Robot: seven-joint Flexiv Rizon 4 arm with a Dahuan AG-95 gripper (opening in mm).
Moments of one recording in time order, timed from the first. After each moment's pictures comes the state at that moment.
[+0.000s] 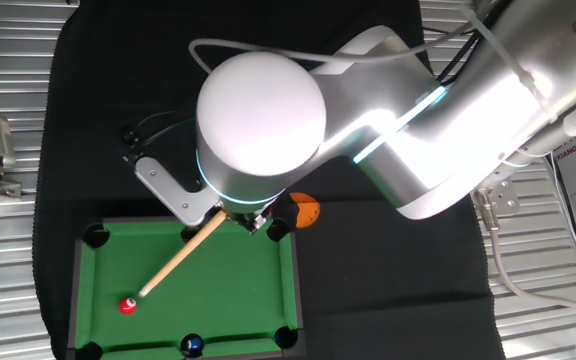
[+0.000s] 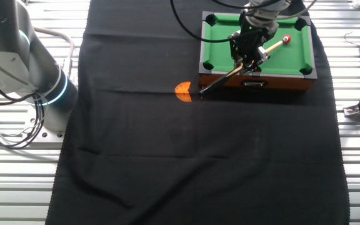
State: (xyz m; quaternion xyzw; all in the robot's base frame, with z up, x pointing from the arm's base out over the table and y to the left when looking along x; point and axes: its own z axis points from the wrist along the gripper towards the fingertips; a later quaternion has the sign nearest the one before) arm 0.532 0.085 0.099 0.33 -0.94 0.06 0.06
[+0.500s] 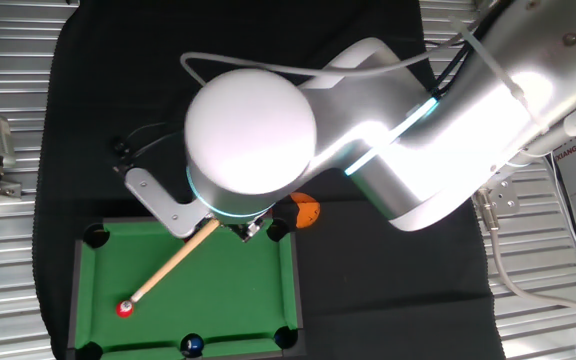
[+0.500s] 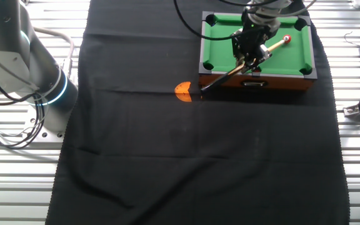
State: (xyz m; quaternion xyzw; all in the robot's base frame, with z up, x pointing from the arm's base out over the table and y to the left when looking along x) arm 0.544 0.095 0.099 0.33 -0.94 0.06 0.06
